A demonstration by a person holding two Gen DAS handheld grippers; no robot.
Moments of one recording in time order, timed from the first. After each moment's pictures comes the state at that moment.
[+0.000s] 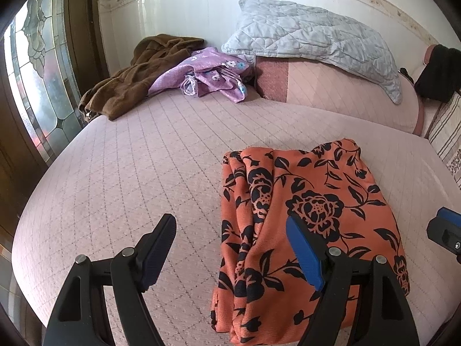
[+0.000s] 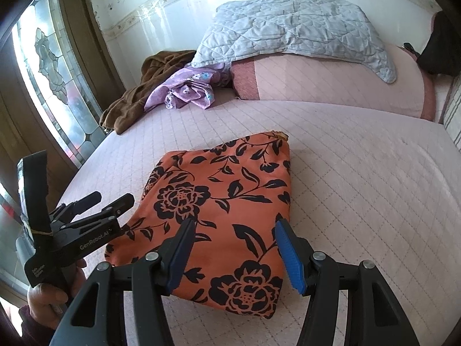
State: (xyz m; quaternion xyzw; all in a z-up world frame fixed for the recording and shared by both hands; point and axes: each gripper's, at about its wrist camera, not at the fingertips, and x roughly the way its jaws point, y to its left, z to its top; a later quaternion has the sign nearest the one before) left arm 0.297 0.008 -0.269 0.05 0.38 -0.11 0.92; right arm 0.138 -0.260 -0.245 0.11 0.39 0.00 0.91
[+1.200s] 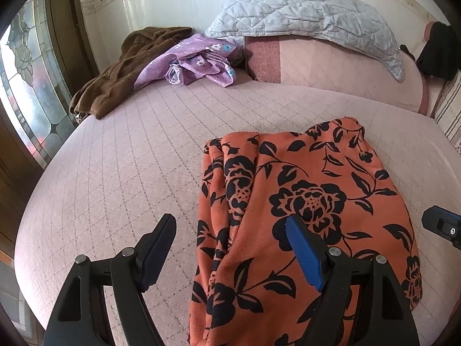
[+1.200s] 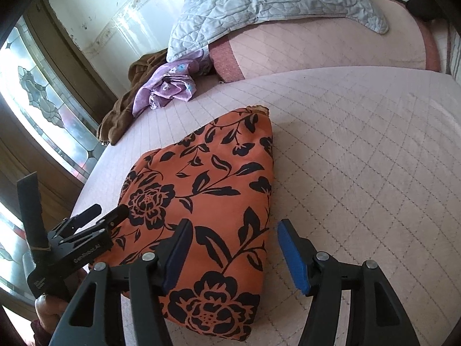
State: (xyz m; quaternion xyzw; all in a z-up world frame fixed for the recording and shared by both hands) left arm 0.311 -0.028 -0.293 0.09 0.40 -0.10 0.90; right arm 0.163 -0.317 -0.299 0.21 0.41 0.03 0.89
